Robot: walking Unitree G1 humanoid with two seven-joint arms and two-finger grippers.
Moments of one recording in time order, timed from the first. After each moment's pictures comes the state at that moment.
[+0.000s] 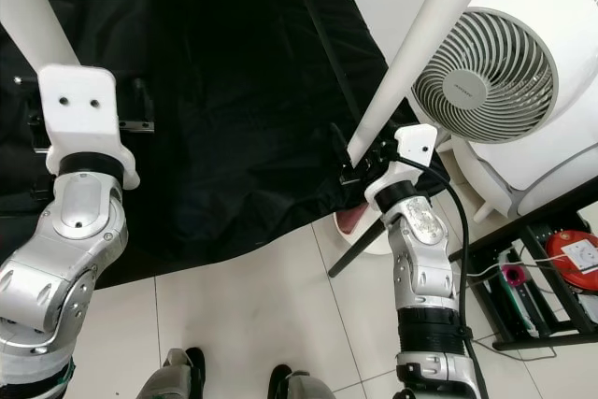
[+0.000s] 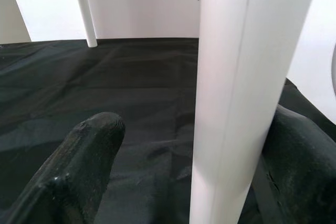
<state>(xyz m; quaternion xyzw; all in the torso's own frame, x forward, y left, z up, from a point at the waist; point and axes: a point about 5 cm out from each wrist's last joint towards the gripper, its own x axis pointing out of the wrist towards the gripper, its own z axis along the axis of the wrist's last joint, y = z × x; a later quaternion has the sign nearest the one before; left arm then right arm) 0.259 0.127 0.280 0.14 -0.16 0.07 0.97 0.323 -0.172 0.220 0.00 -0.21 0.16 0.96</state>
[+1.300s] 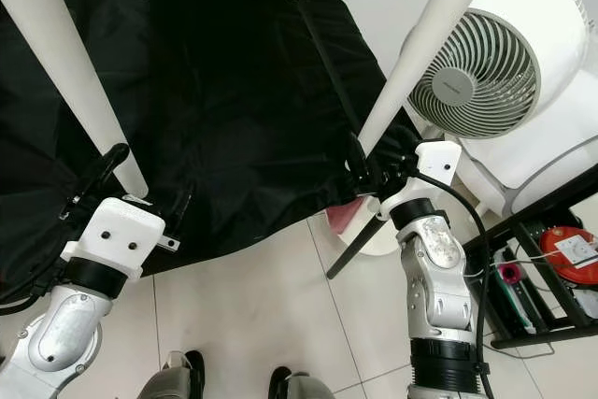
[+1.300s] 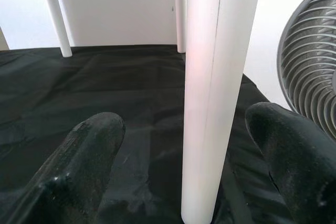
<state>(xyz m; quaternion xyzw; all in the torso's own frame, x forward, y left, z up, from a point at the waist) 0.198 0.120 0.228 0.26 -0.20 -0.10 0.94 0.299 -0.185 0.219 0.01 -0.21 0.11 0.97</state>
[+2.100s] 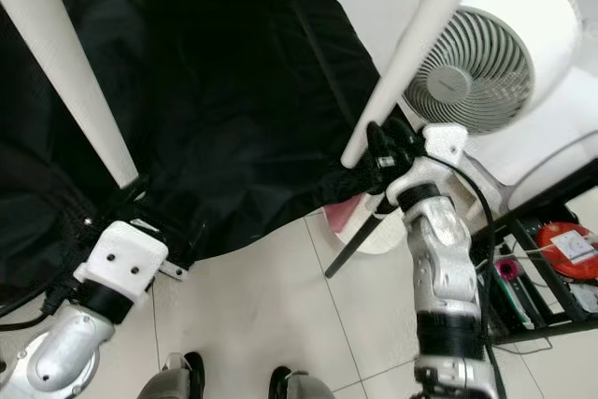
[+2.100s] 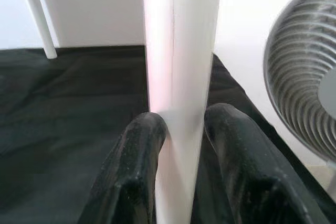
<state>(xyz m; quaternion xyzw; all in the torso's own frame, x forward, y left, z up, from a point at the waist) 0.187 0.113 0.202 0.21 -0.14 -0.20 0.95 0.334 -0.195 0.235 0.00 -0.21 0.12 0.97</state>
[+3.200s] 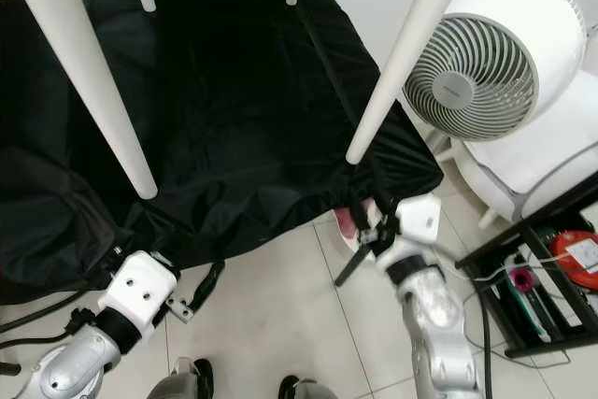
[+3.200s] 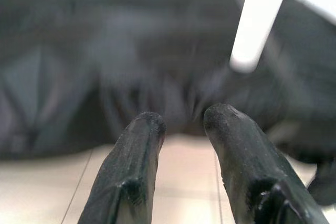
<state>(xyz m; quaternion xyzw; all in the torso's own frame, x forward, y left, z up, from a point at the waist) 0.195 0.126 0.131 0.19 -0.02 -0.27 0.94 0.255 -0.180 0.129 -0.06 -0.08 0.18 0.98</state>
